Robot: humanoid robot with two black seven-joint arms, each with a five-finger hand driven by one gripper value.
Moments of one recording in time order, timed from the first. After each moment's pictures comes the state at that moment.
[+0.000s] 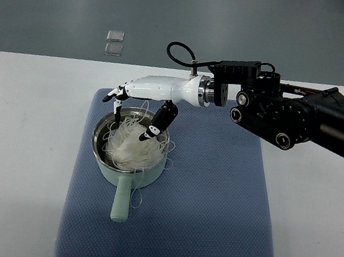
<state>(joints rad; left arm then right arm) 0.02 0.00 -0.08 -0.17 0.00 0.03 0.00 1.32 -0.09 -0.04 0.78 -1.22 0.23 0.59</state>
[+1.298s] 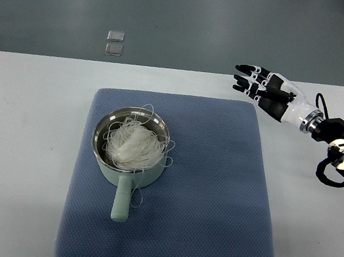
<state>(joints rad) 0.02 0.00 -0.08 -0.17 0.00 0.03 0.00 0.94 -0.39 0.04 0.69 0.32 0.49 0.36</state>
